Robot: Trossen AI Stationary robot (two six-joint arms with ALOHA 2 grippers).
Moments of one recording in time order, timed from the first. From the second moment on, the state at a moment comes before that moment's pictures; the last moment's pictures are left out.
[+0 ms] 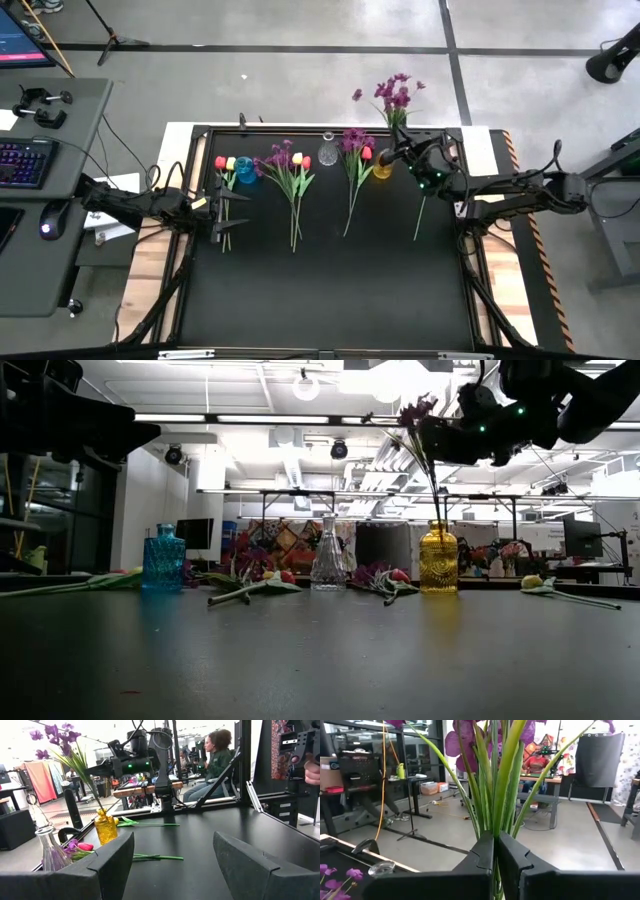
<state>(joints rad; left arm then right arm) -0.20 0.01 0.01 0.06 -0.22 0.17 -0.31 1.14 0.42 0.83 0.79 -0.08</state>
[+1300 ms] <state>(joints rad) -0.20 0.01 0.01 0.06 -0.22 0.17 0.00 1.15 0.69 -0.33 0.44 0.82</state>
